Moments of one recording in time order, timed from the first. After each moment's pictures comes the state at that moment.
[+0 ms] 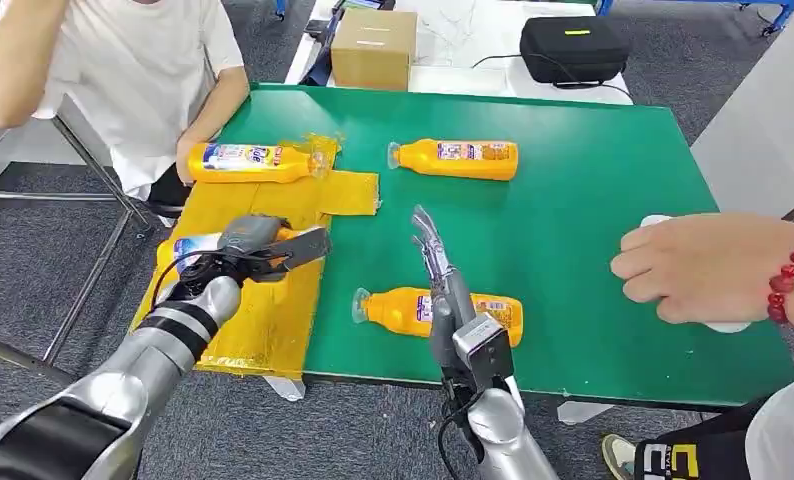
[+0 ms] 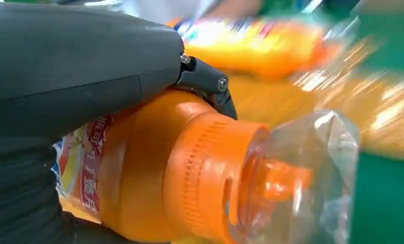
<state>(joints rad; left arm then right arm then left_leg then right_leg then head) -0.73 0.02 -0.45 -0.56 -0.91 0.01 0.07 -0.17 0.18 0.45 -1.40 0.19 -0.03 -0.58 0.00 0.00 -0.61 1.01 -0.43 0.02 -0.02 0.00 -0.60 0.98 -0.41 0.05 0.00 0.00</state>
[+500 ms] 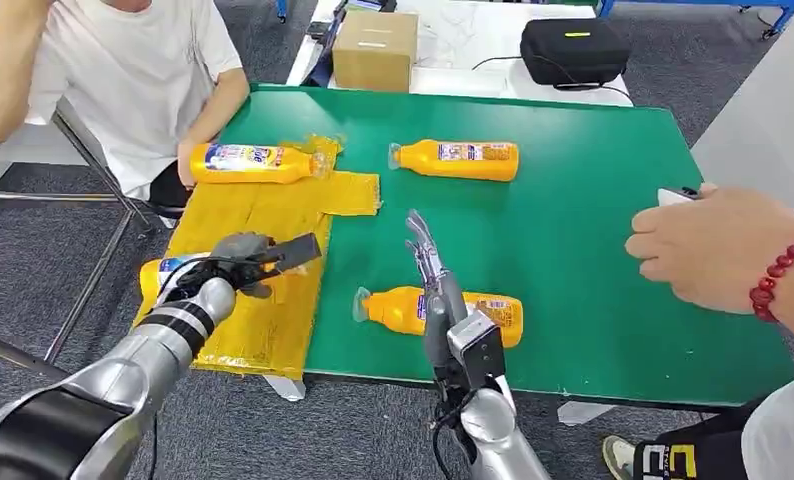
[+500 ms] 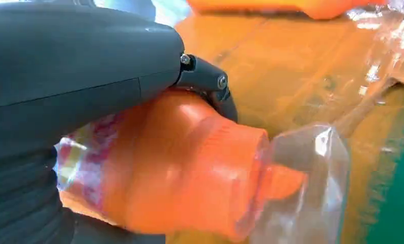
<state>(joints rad) -0.77 0.00 -0.39 -0.40 -0.77 -0.03 0.06 -0.17 0.20 0.45 -1.35 0.17 -0.03 -0.59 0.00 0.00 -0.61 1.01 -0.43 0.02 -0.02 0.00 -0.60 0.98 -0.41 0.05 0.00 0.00</state>
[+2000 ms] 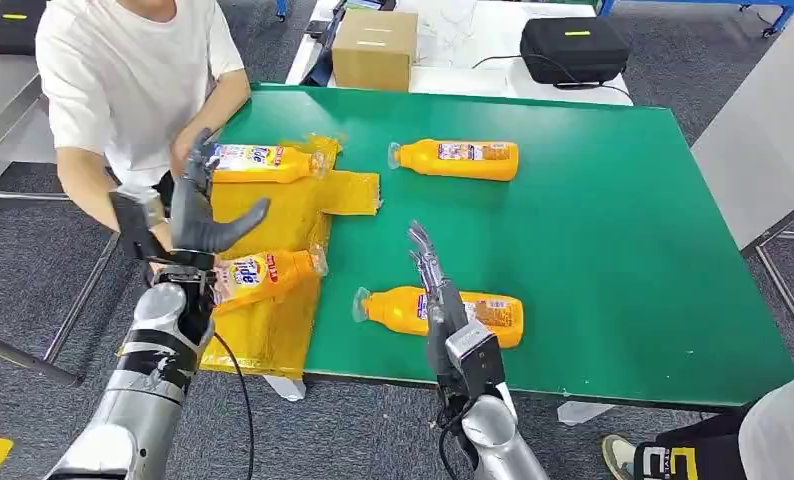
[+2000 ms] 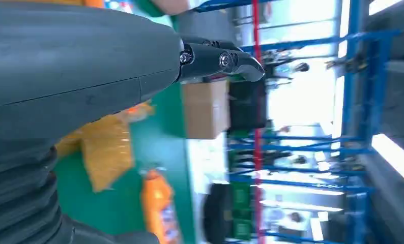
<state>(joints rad) -0.48 -0.08 -0.03 -1.07 0.09 -0.04 -0.50 -0.16 0.18 0.46 -1.32 0.18 -0.04 -0.62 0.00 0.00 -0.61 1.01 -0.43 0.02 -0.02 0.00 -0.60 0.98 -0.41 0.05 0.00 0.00</state>
